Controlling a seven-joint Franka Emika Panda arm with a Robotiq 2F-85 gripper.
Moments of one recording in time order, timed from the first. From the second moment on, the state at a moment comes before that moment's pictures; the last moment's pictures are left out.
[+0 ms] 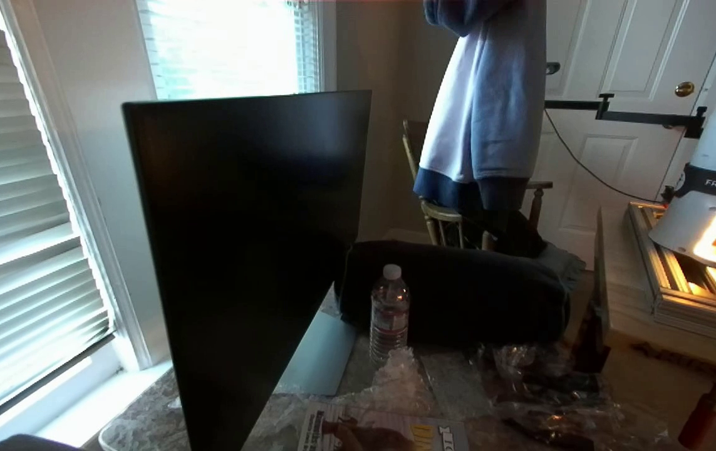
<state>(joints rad) -0.48 0.13 0.03 -0.75 0.48 0.82 0.62</state>
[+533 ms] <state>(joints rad) -0.56 0.27 -0.07 -0.73 0.49 0.84 0.72</state>
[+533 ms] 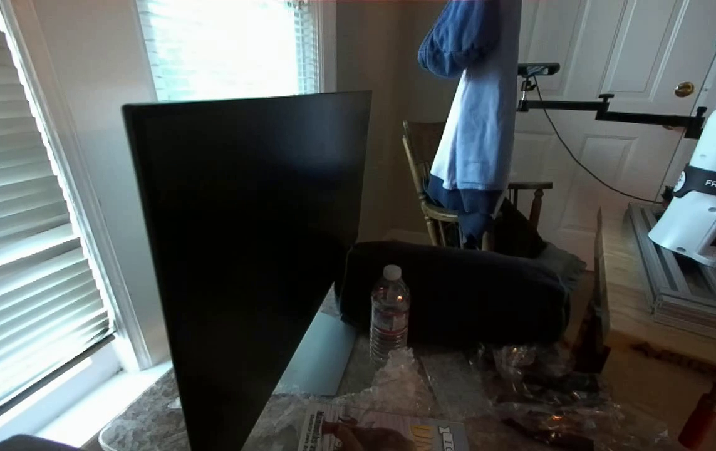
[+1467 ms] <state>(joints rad) -0.65 0.45 -0.09 -0.56 0.50 0.92 0.95</state>
